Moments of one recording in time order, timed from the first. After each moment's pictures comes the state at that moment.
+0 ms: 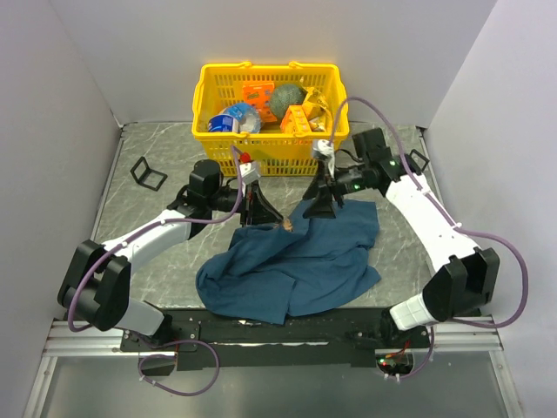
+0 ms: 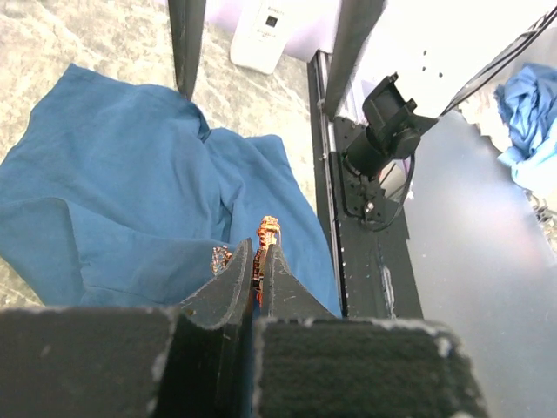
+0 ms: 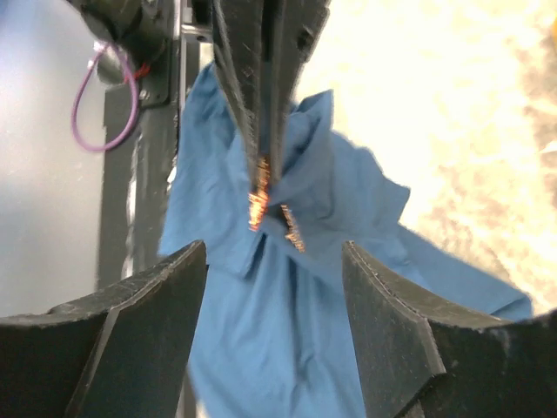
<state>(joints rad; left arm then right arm) -0.50 1.43 0.89 0.31 1.11 -0.18 0.34 1.46 1.44 -0.92 -1.06 -0.64</state>
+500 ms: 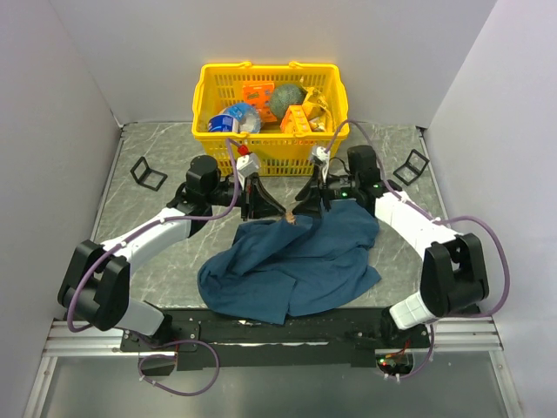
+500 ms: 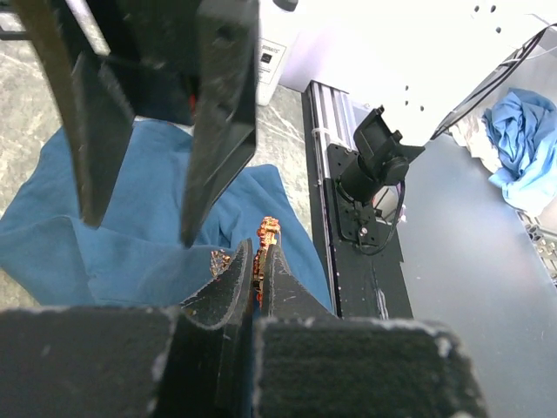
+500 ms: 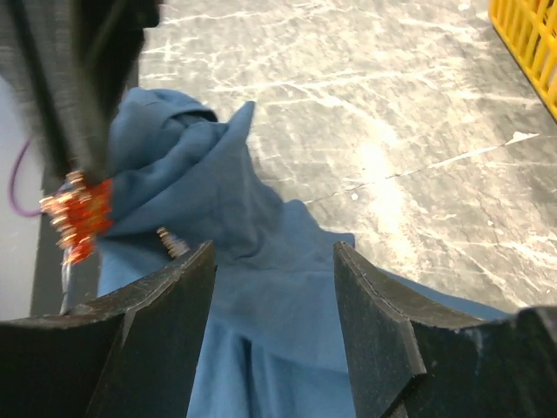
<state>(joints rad) -0.50 1.43 0.92 0.42 1.11 -0.29 0.31 1.47 1.05 -0.18 -1.06 -0.27</state>
